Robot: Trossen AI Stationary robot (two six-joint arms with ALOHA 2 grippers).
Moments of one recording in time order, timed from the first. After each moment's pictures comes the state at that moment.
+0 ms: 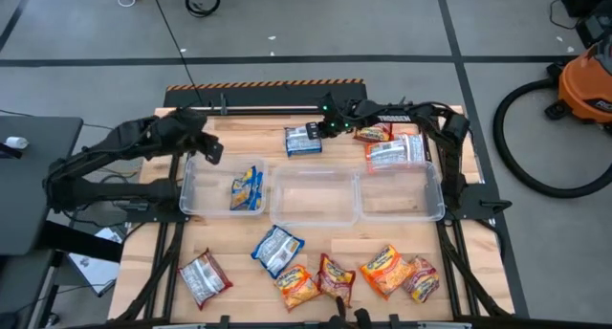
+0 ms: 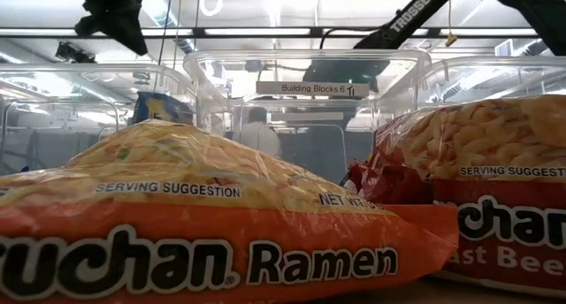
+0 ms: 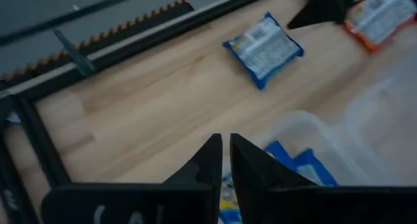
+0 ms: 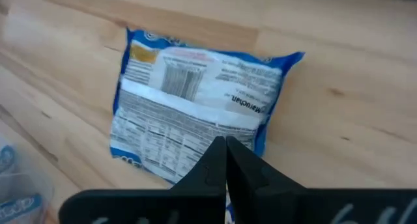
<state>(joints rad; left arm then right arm) 0.37 0.84 1.07 -1.07 -0.31 -0.53 -0.55 1.94 1.34 -0.34 -0.10 0.73</state>
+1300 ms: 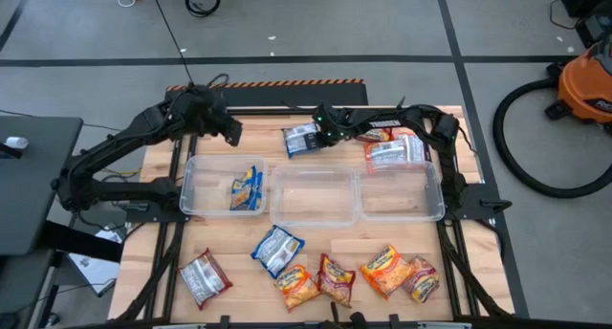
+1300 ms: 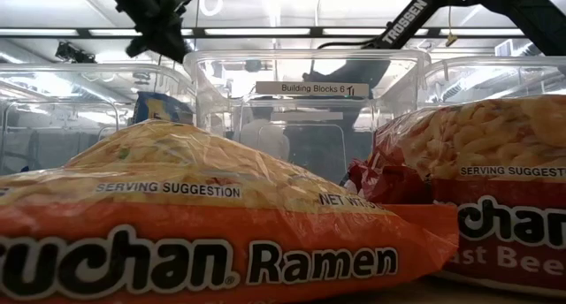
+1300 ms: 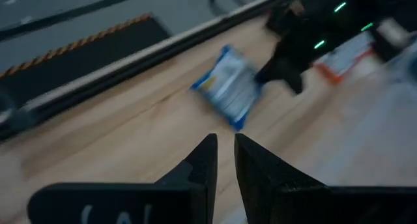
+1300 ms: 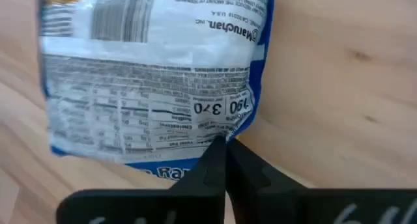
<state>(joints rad) 0.62 1.03 1.07 -0.74 -0.01 -0.35 -0.51 2.03 1.32 -0.33 -0.06 0.71</state>
